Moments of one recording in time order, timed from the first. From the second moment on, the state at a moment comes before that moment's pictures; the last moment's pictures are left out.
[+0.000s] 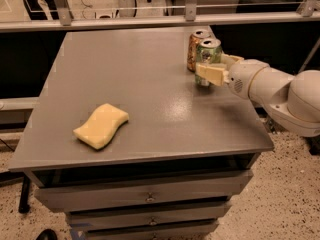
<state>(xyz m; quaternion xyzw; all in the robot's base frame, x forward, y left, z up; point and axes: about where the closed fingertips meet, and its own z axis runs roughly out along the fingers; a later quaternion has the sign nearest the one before) 0.641 -0.153 0.897 -0.23 0.72 0.18 0.63</state>
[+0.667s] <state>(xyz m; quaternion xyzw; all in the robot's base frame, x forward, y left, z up) 0.659 -0.148 0.890 -0.25 0.72 0.18 0.62</state>
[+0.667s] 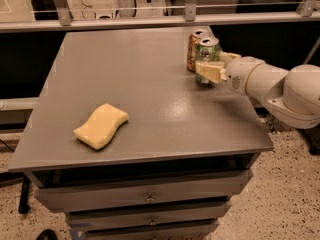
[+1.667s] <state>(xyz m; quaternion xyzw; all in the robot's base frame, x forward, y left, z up) 0.653 -0.153 0.894 -0.26 0.72 0.18 0.62</state>
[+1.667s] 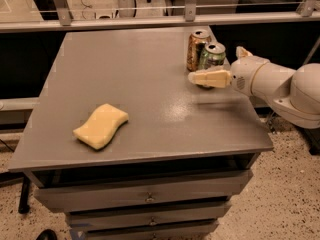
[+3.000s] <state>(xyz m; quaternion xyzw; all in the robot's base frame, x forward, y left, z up) 0.528 -0.149 0.975 -0.36 0.70 0.19 0.58</state>
